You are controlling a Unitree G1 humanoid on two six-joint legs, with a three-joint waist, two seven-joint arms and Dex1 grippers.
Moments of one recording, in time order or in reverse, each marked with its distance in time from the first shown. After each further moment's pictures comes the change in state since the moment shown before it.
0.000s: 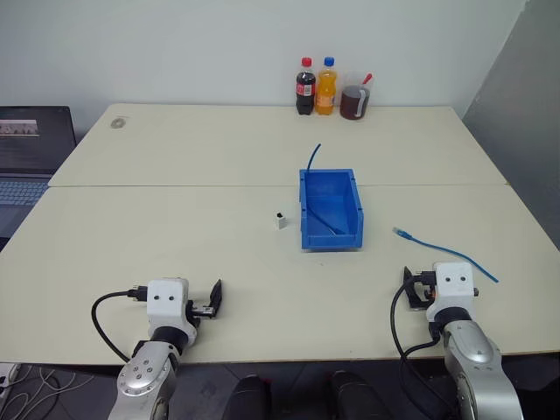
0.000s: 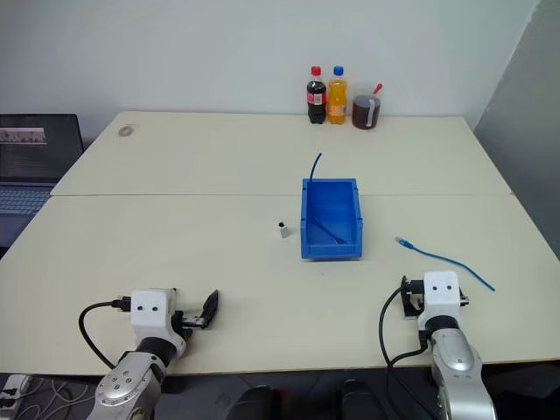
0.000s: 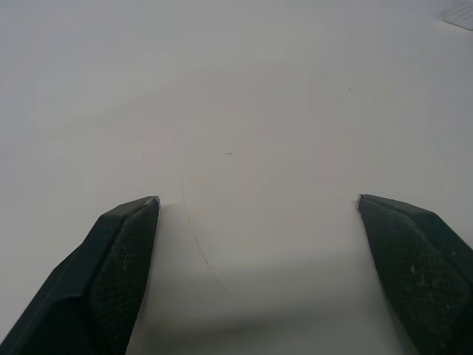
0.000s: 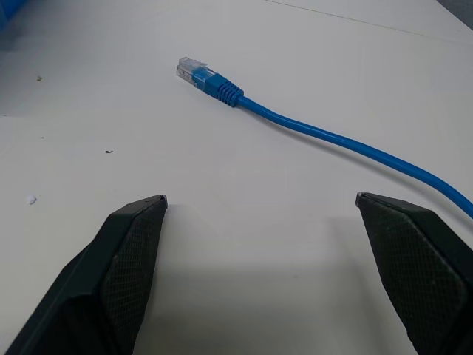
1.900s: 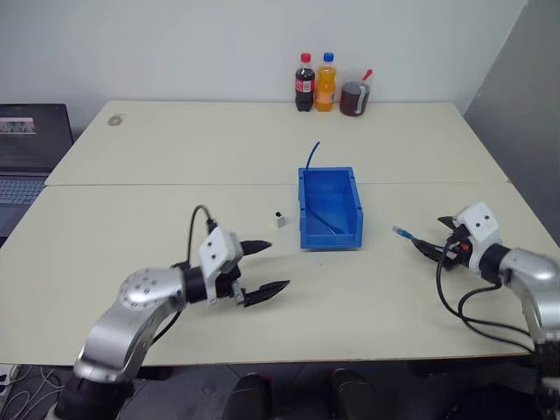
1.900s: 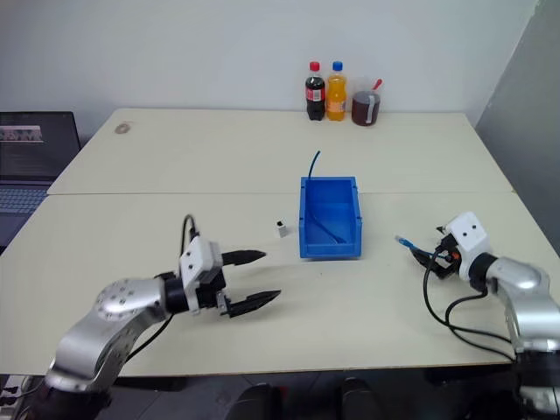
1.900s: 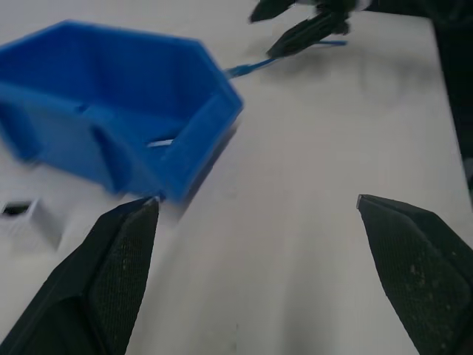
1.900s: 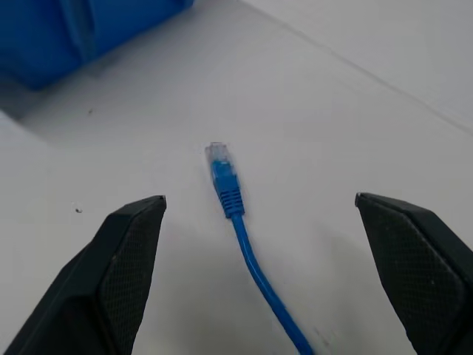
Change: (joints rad) left arm -0.545 0.449 -0.244 0.094 -0.296 0.060 -0.784; right arm -0.548 -0.589 -0.009 0.677 0.248 -0.173 0.863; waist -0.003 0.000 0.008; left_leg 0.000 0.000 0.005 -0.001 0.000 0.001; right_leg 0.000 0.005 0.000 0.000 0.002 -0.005
